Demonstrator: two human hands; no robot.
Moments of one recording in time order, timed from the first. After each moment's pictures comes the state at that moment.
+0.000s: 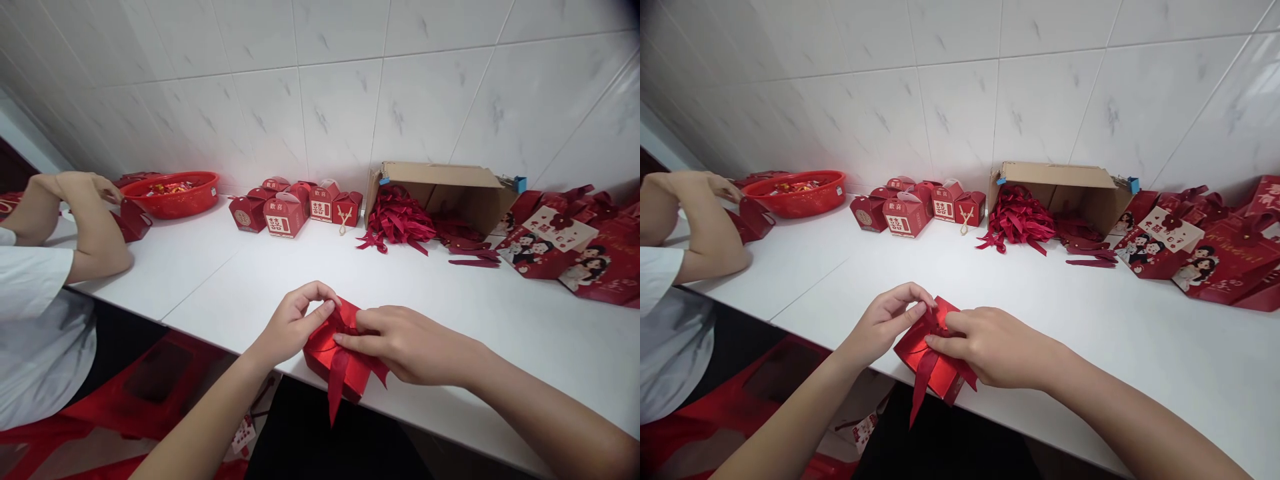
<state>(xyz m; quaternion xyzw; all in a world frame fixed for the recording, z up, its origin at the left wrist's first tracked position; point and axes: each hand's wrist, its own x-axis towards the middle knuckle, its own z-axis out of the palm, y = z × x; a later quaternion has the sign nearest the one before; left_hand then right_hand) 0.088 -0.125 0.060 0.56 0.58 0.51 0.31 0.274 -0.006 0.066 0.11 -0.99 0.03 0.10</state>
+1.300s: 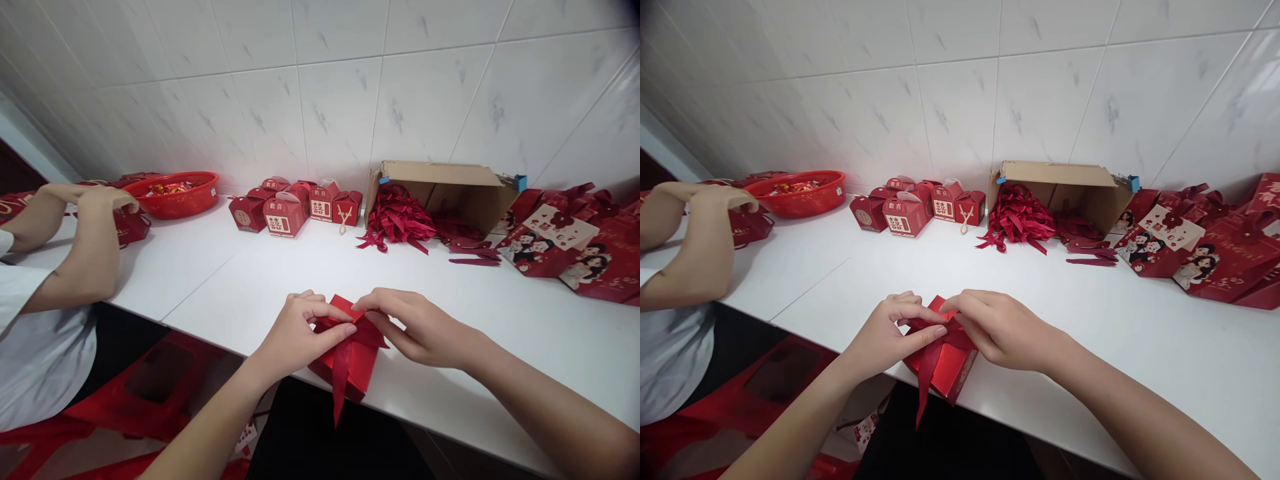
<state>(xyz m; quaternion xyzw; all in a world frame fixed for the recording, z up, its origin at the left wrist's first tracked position) 0.101 -0.130 0.064 0.62 0.67 0.37 0.16 0.276 0.000 0.067 0.06 -0.94 0.25 0.23</state>
